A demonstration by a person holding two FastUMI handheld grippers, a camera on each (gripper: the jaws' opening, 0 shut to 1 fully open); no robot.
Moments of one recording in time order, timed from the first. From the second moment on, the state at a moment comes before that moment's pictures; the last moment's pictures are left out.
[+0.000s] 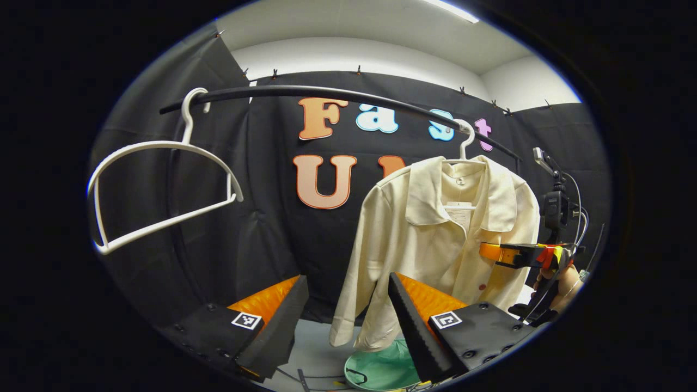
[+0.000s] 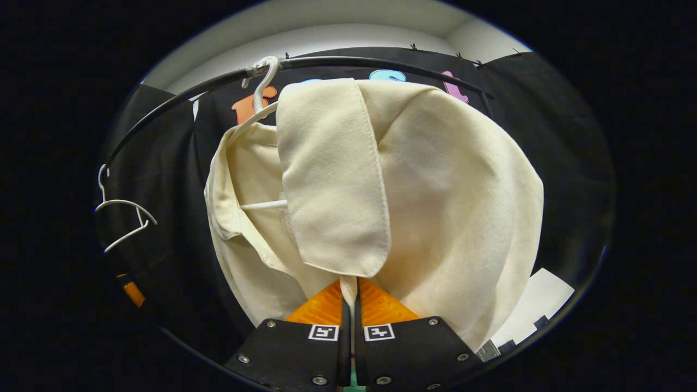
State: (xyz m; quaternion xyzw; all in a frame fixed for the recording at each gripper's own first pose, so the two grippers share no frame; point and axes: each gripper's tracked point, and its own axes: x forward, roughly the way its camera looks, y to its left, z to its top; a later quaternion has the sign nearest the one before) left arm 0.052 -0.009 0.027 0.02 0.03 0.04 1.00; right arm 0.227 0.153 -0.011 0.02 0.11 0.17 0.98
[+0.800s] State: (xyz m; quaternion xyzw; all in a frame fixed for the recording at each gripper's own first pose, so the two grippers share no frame) left arm 0.121 -0.138 0.017 -0.01 0.03 -0.07 1.00; right arm 0.180 0.096 0.027 0.04 0.08 0.19 0.98
